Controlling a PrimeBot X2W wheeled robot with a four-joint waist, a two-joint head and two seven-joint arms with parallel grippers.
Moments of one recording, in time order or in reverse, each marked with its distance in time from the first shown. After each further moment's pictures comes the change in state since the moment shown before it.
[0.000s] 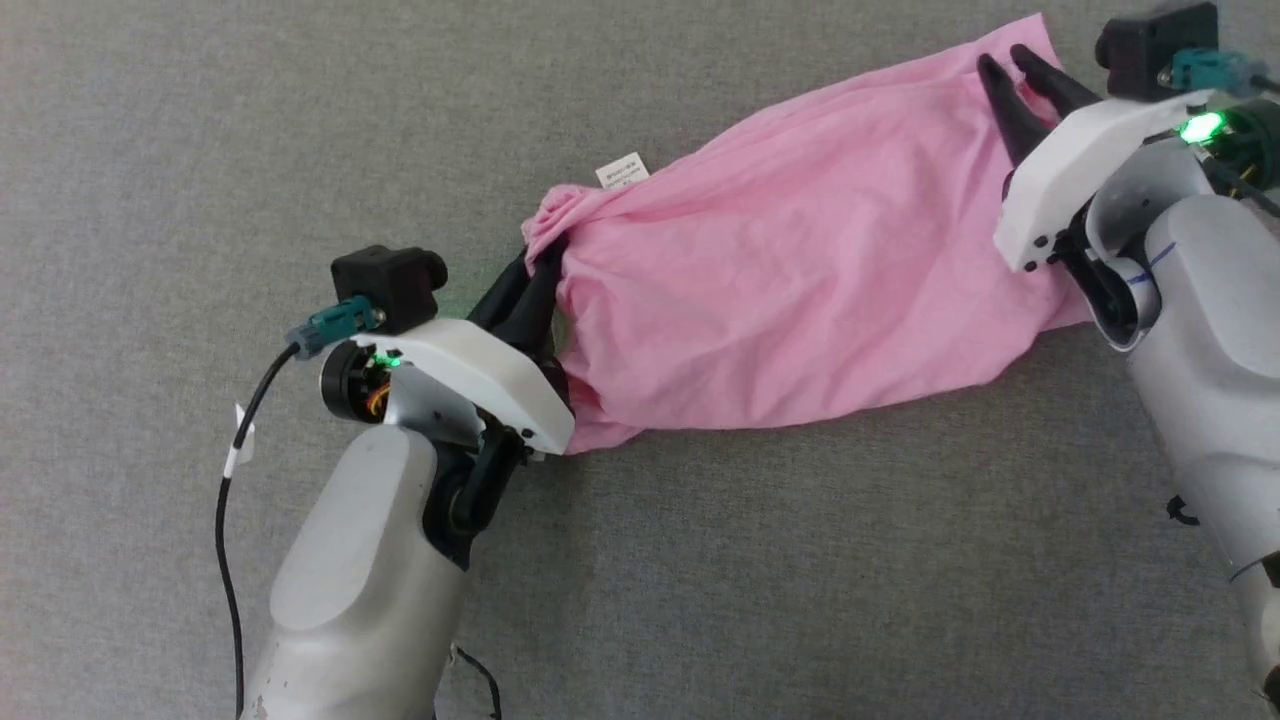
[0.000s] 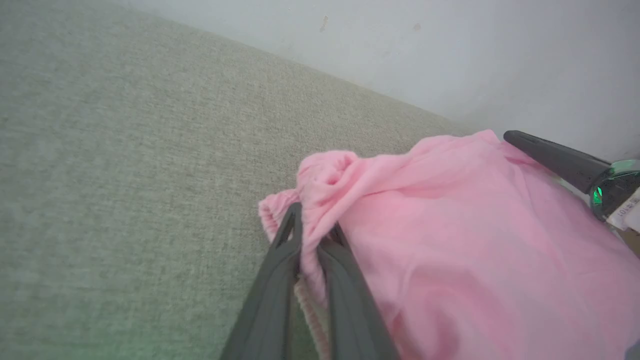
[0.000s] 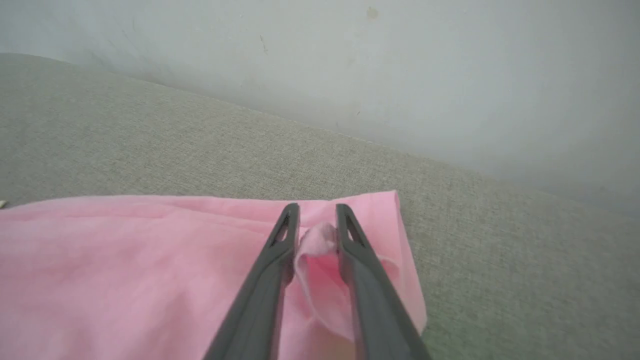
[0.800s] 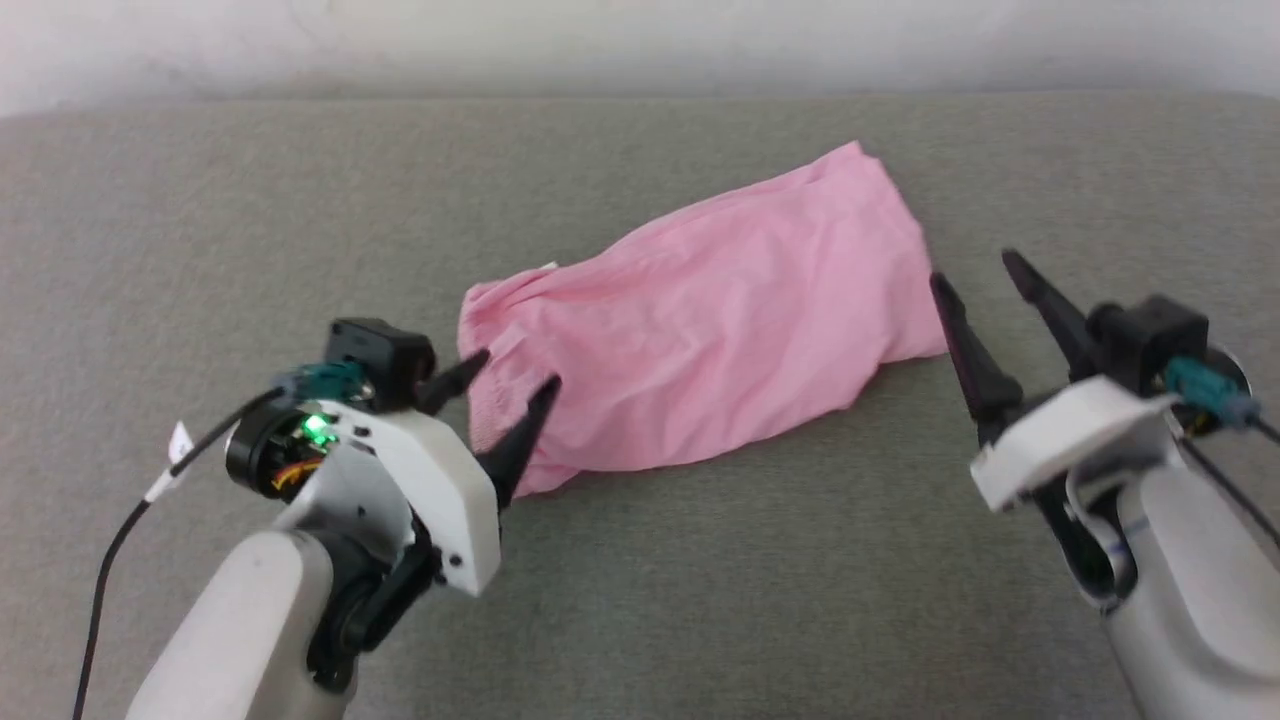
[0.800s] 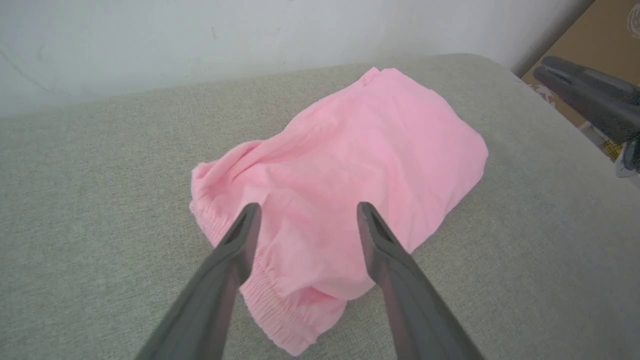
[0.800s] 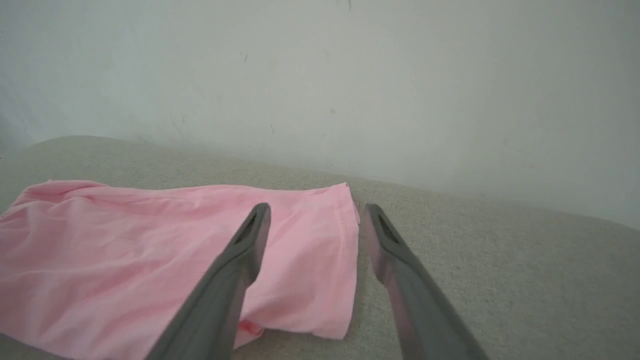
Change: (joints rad) left arm 0.218 0.268 -0.070 -0.446 0.027 0.053 0.407; right arm 0.509 0.001 -0.104 -0.435 -0.044 0.000 -0.183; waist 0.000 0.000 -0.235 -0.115
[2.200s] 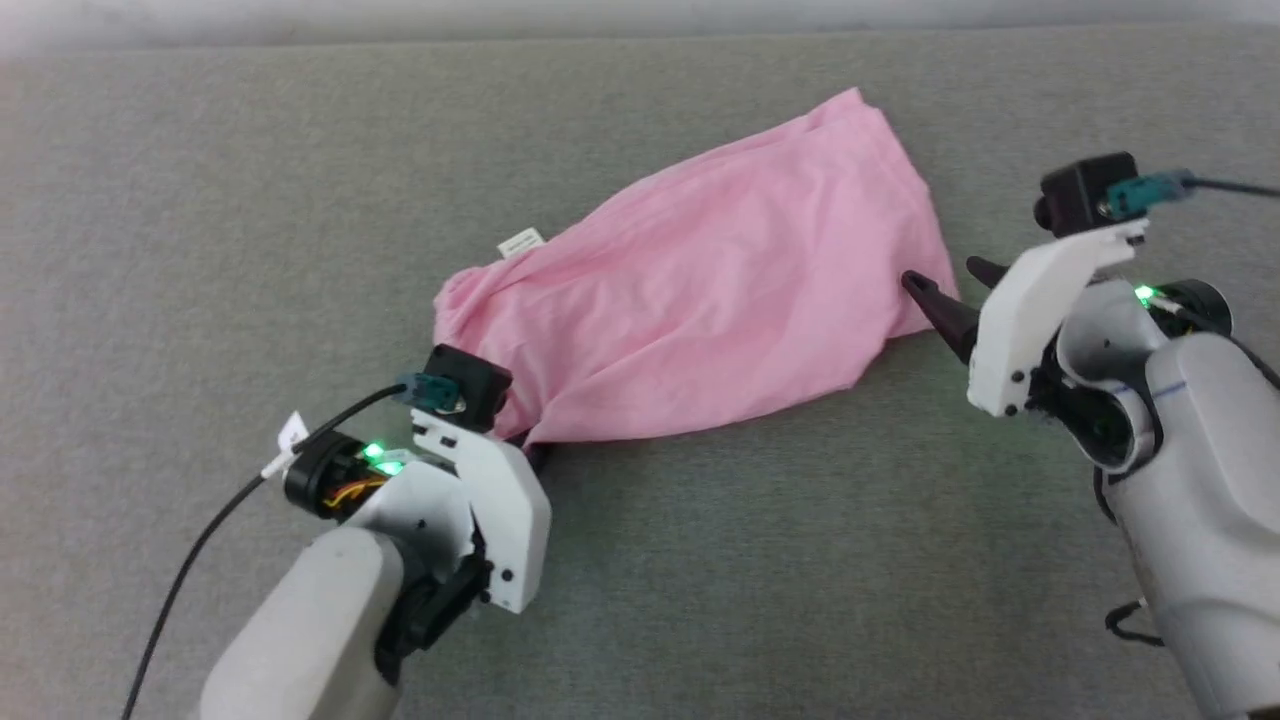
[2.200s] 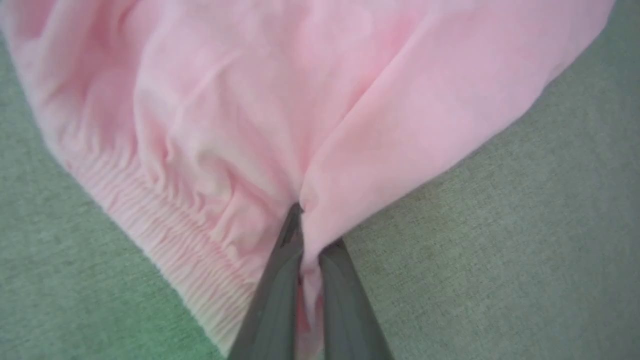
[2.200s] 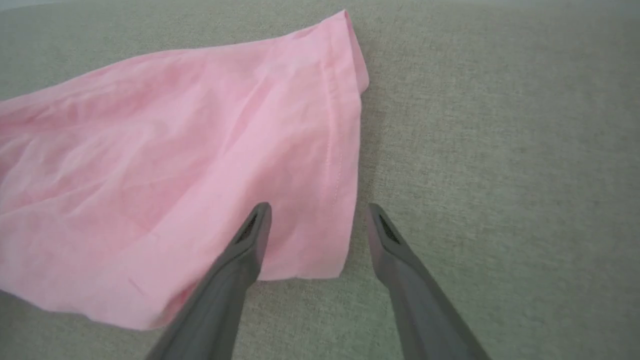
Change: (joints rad) left arm -0.051 -0.005 -0.141 0.148 0.049 0.017 0.129; right arm -0.173 0.018 -0.035 0.040 0.145 0.000 0.701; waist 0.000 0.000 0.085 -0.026
